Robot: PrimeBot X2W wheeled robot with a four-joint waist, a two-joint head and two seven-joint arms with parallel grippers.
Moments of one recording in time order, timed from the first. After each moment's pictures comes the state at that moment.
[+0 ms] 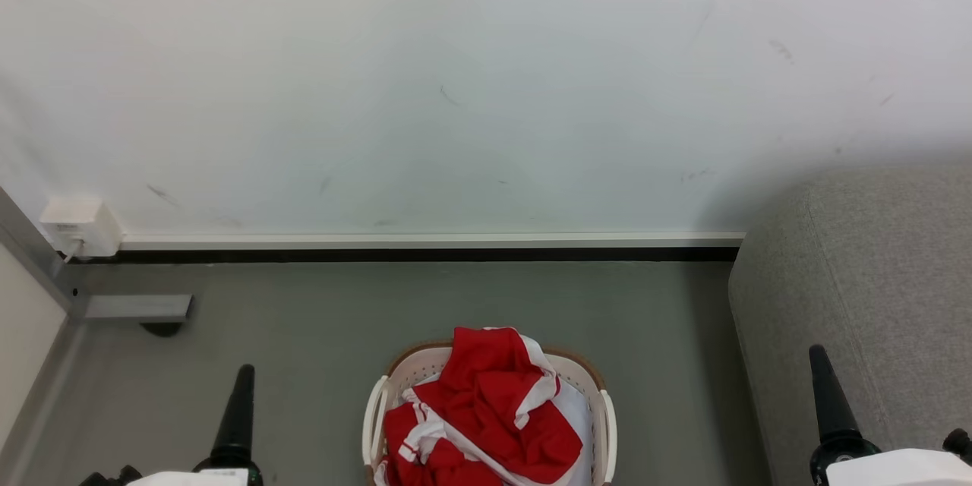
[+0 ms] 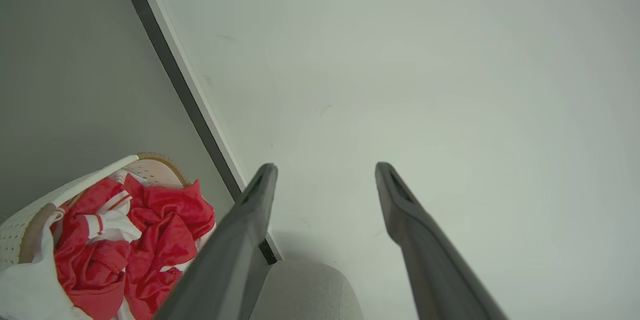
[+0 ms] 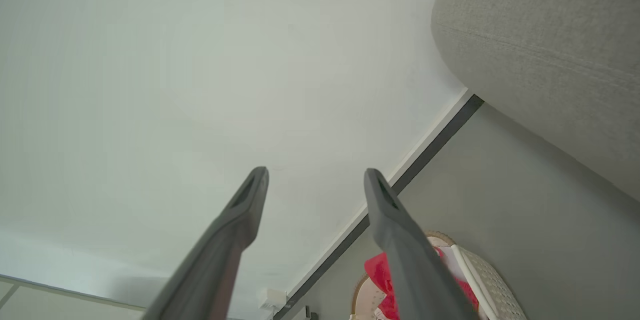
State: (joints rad) left arm -0.06 0.03 0.08 0.27 -1.32 -0.10 -0.01; right arm -0.08 -0.03 0.00 0.27 1.22 0.13 -0.01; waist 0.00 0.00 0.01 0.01
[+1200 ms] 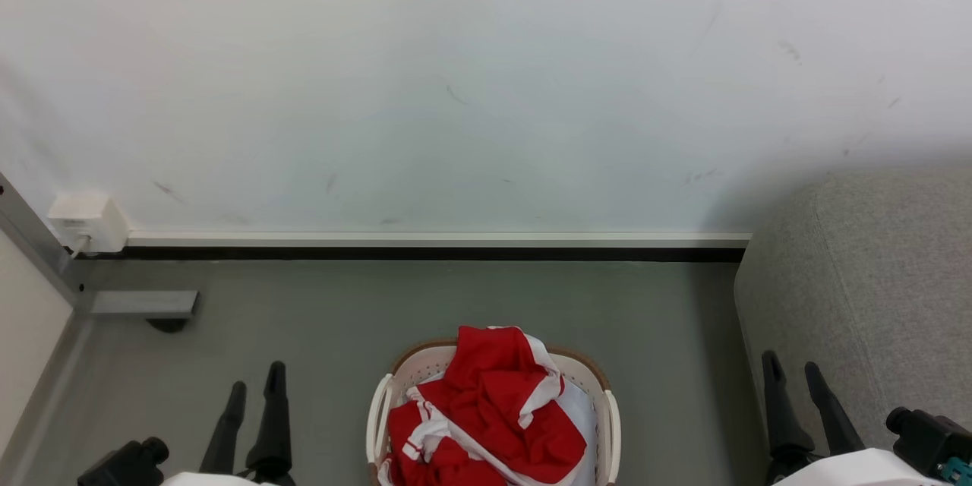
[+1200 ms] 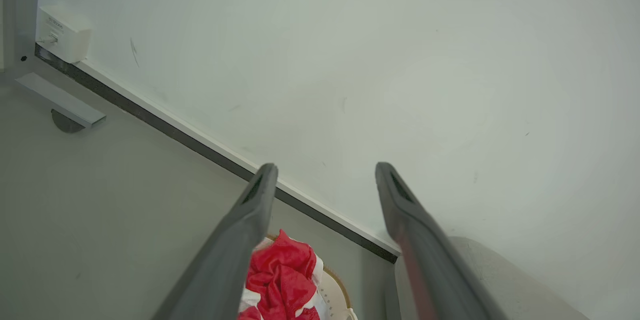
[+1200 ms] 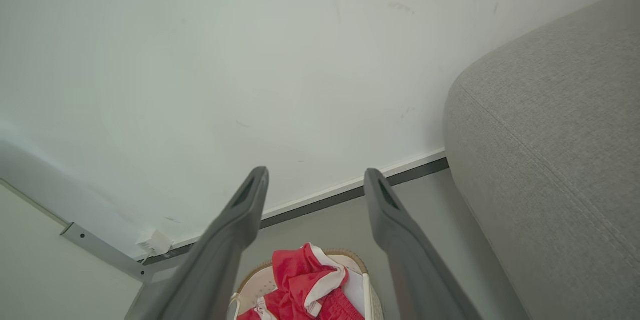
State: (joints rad) left arm -0.02 0.04 0.03 0.19 -0.67 -0.12 -0.13; right arm -0.10 -0.04 0.07 0.32 0.65 0.13 -0.13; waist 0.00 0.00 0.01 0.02
